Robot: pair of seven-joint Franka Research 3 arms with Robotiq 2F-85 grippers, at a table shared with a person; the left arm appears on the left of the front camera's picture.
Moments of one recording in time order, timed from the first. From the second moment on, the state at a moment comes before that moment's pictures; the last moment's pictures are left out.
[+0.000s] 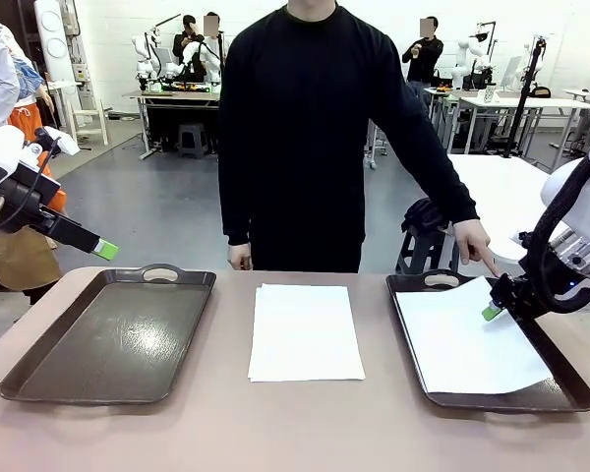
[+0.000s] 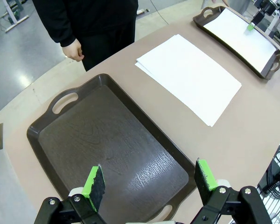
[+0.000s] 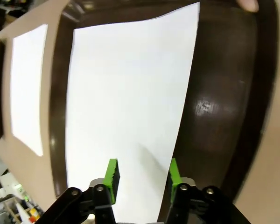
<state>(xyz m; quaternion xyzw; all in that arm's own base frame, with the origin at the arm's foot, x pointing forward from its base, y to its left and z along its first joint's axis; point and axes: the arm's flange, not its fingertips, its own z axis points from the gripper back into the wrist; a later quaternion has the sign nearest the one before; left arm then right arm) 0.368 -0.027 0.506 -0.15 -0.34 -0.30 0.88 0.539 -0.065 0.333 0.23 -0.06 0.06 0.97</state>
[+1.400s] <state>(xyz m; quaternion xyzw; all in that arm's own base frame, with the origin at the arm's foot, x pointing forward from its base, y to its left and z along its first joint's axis) 0.368 -0.027 0.506 -0.15 -0.34 -0.30 0.88 0.539 -0.060 0.353 0.13 -0.07 0.04 0.99</state>
